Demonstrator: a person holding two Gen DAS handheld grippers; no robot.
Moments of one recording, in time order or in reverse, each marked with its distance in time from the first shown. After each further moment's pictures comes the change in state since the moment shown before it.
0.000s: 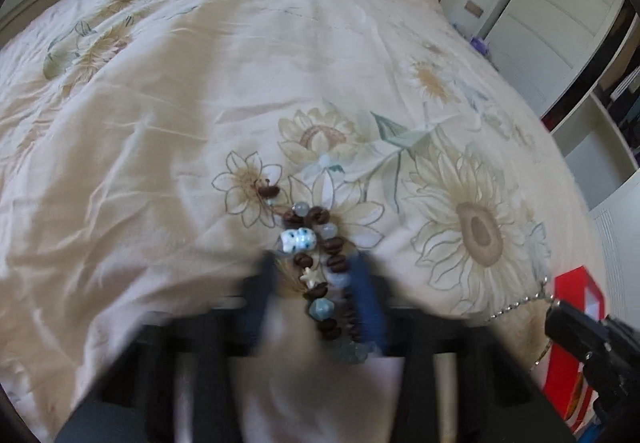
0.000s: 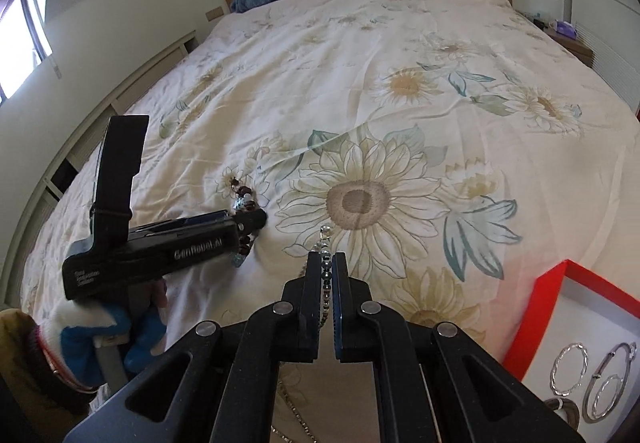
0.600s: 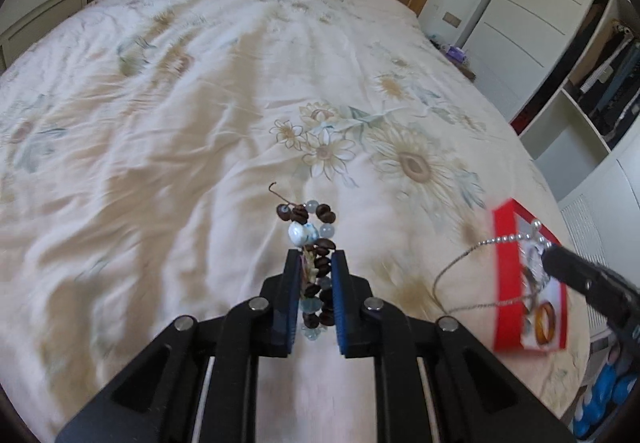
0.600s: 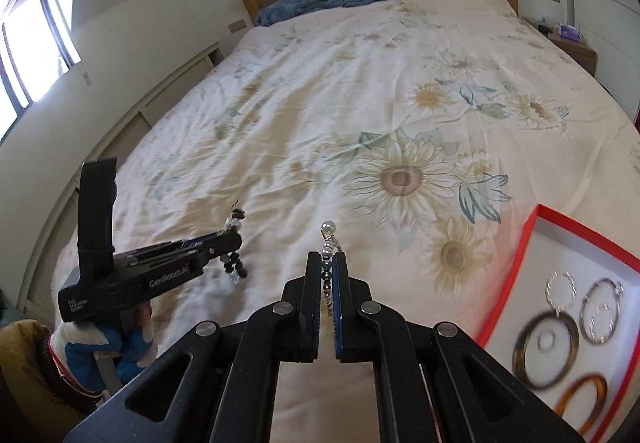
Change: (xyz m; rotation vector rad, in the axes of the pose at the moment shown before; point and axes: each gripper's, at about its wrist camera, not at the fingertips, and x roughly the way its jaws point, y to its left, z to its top) left arm -0.145 0.009 -0.077 0.041 -0.061 -0.026; right arm -0.097 0.046 -0.038 0.001 -0.039 0.075
